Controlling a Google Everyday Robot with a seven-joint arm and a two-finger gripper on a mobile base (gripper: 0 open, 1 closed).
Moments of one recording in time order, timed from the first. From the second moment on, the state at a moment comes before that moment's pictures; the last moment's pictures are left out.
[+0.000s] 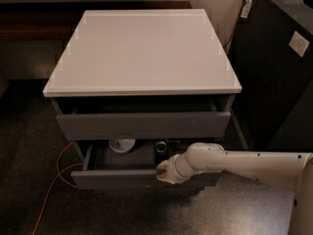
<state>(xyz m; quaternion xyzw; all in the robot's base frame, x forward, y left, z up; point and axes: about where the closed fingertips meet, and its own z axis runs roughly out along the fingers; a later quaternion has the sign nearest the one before) 0.536 -0.035 0.446 -0.67 0.68 0.14 0.27</state>
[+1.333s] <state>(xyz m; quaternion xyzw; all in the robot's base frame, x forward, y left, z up) 0.517 -0.030 0.442 -0.67 0.67 0.16 0.27</state>
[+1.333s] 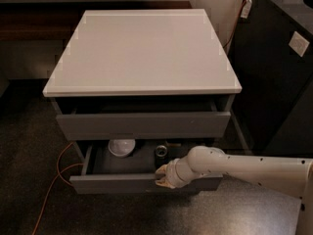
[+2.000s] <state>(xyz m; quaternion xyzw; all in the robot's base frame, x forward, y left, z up) 0.511 -0.029 0.441 -0.67 0.67 0.17 0.27</state>
